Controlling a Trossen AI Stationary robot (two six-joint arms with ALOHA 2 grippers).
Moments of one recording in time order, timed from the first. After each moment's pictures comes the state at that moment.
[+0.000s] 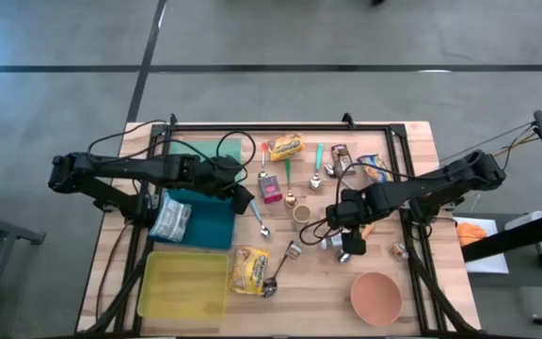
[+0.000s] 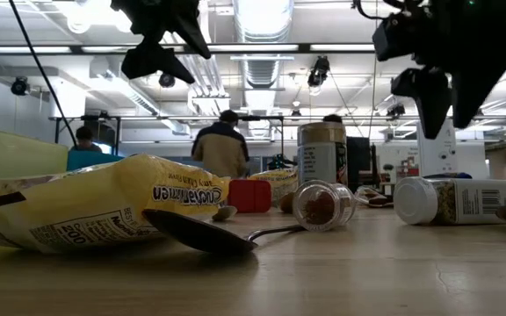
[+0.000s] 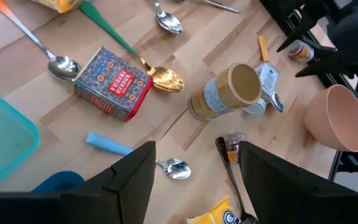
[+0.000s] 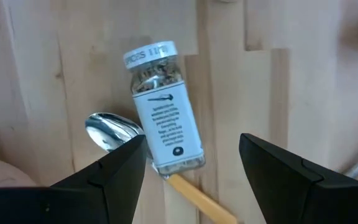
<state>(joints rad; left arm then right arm) 0.03 1.32 1.11 -0.61 -0.07 -0.80 0.23 1.41 1.00 -0.97 0.01 0.31</state>
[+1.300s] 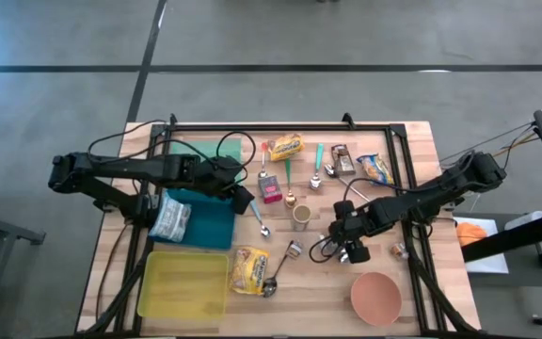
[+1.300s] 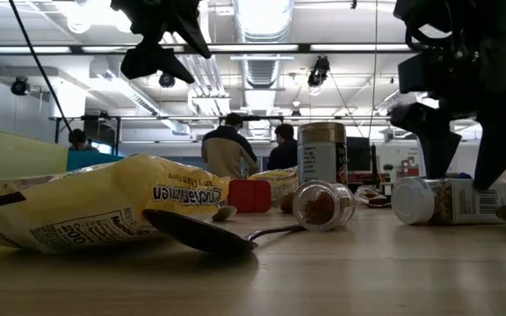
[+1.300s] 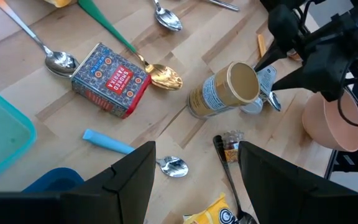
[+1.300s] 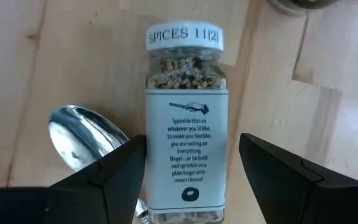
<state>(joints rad) 0.03 1.32 1.11 -0.61 -0.06 -0.81 0.32 1.41 0.74 -0.62 0.08 0.12</state>
